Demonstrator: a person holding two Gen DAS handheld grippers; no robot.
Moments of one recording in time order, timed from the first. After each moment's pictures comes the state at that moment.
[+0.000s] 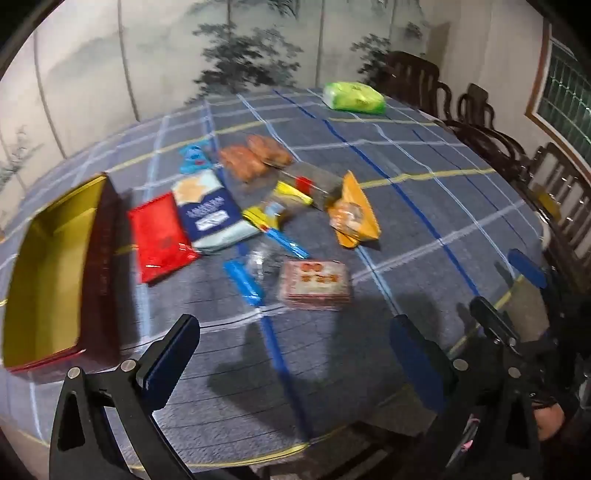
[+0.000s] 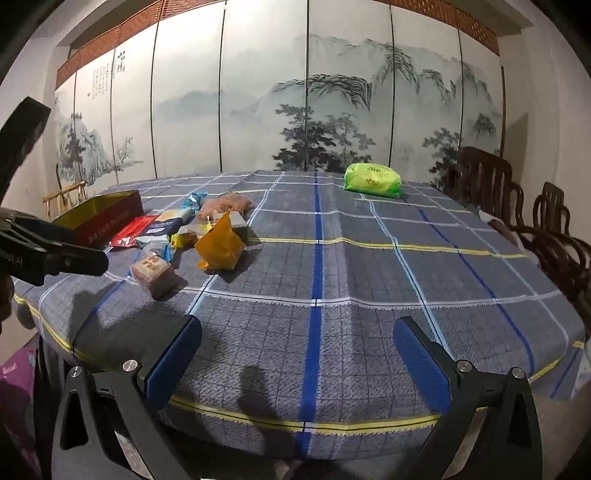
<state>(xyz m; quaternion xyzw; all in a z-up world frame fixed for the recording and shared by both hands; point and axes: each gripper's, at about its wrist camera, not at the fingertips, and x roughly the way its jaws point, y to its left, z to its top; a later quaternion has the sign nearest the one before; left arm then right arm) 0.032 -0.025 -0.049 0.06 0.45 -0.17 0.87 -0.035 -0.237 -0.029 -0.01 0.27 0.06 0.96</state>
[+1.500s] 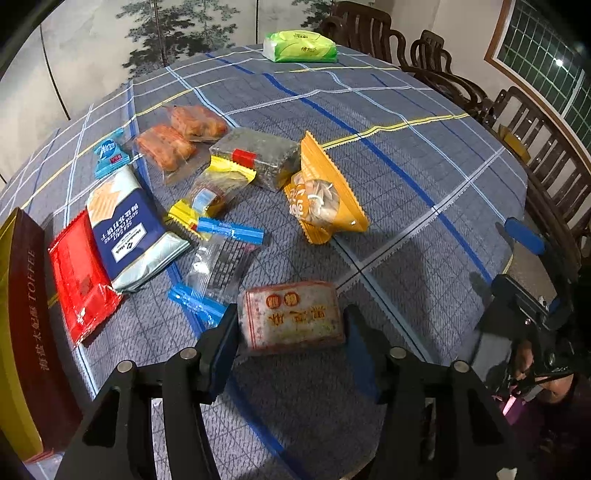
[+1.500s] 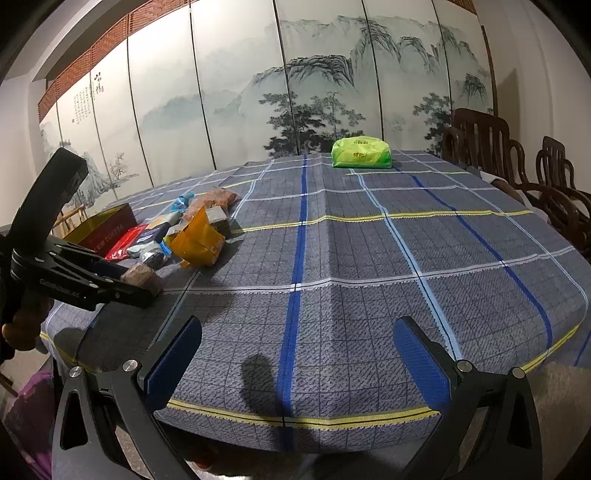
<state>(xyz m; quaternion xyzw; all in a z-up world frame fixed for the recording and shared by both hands) 0.082 -0.060 -0.081 0.12 0.51 -0.26 0.81 -0.023 -0.268 -0.041 0.06 0.30 0.06 0.95</state>
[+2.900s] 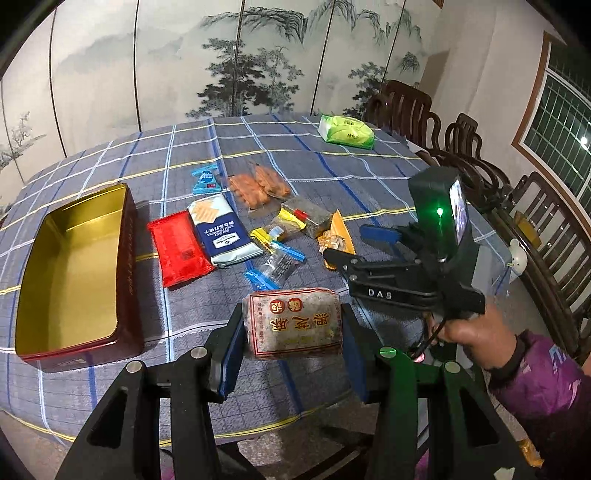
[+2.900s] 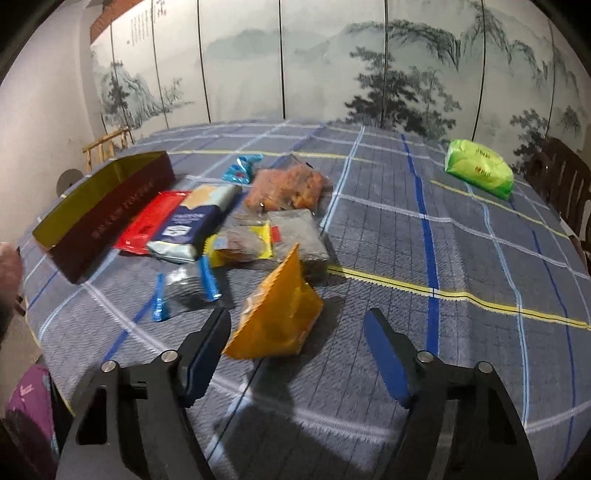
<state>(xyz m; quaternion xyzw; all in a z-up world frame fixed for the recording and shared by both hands) 0.006 0.005 0.003 0.00 0.42 -0.18 0.89 0.109 -0.170 -0.027 -0.05 0.40 0.19 0.90</state>
